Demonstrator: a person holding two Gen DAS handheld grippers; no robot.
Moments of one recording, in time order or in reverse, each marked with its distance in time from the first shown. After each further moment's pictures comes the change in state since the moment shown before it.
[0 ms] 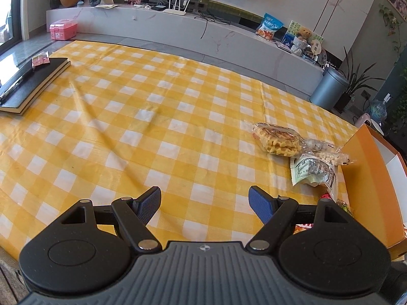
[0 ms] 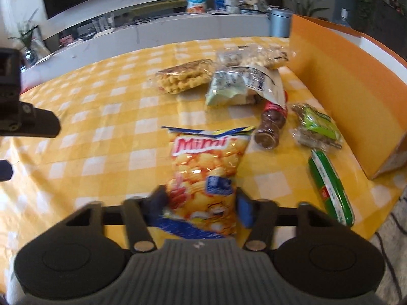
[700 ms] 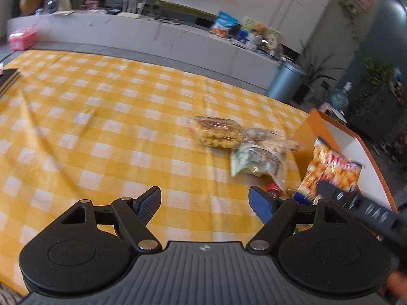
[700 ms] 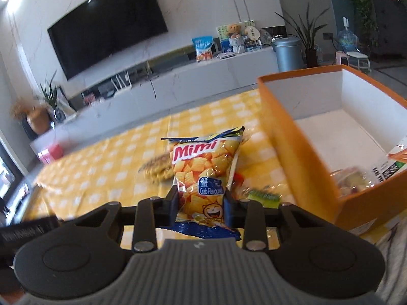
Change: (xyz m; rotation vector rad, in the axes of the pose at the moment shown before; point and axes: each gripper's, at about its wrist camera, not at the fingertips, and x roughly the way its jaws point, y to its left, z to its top) left arm 0.002 -0.057 -0.016 0.108 -0.010 -0.198; right arm -0.066 -0.123 0.063 0.163 -0.212 0.183
